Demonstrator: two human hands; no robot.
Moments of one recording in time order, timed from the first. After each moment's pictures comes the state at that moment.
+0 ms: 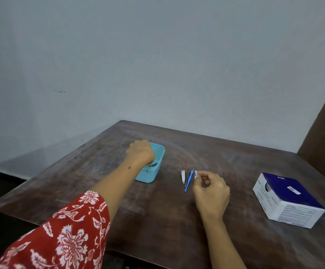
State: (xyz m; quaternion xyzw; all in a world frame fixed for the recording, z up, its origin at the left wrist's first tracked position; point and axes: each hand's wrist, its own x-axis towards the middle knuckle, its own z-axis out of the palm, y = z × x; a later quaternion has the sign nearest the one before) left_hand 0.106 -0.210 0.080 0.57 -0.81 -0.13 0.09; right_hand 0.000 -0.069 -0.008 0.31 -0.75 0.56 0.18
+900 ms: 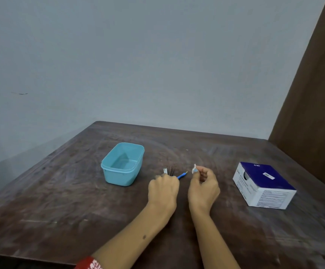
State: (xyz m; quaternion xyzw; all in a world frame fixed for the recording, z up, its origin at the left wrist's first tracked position) left_hand 0.064 -0.108 0.018 0.36 -0.93 0.04 0.08; right_hand -0.016 -0.073 -0.015 0.13 -0.71 0.68 0.11
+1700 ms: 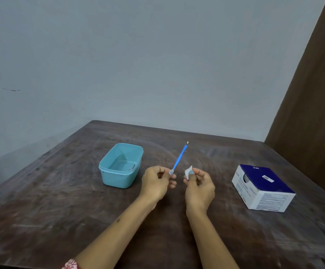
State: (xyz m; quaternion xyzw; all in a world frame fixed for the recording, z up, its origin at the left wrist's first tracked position) left_hand 0.064 -0.142 0.013 0.32 -0.64 -0.60 0.34; right_hand -0.013 -0.083 -0.016 0.10 -0.63 0.77 0.01
